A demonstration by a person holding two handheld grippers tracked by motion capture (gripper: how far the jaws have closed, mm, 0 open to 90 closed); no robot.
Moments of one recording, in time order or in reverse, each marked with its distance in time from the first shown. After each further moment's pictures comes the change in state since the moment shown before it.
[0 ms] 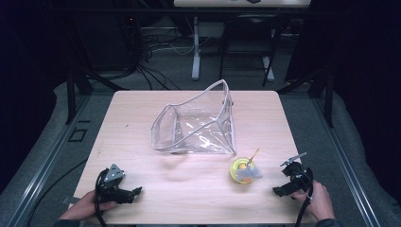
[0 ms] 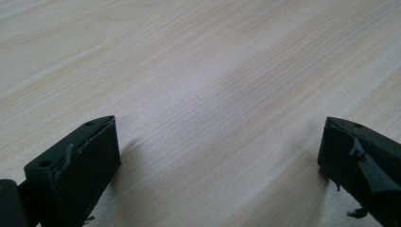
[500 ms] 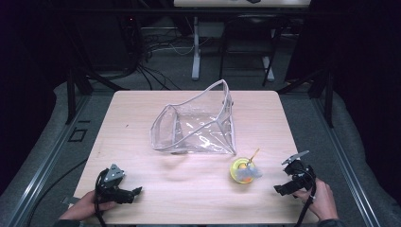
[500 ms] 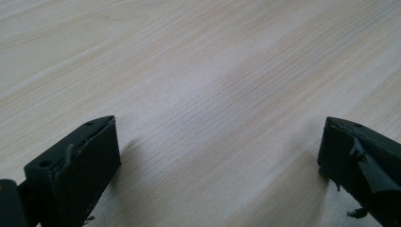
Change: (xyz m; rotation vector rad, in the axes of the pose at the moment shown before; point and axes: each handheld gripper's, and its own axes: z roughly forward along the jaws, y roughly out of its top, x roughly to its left) left arm 0.000 0.000 0.000 0.000 0.000 -0.001; right arm 0.005 0.004 -0.020 -0.043 -0.006 -0.038
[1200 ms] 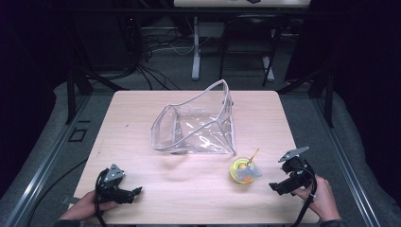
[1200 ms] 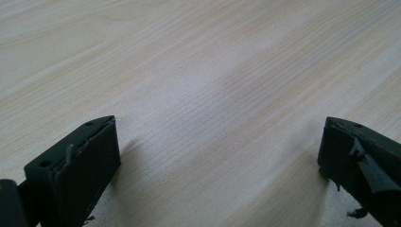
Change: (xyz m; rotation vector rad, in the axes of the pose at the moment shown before) left arm 0.000 0.000 0.000 -0.002 0.004 -0.001; right arm 0.021 0.017 -0.034 -0.109 0.041 -0.109
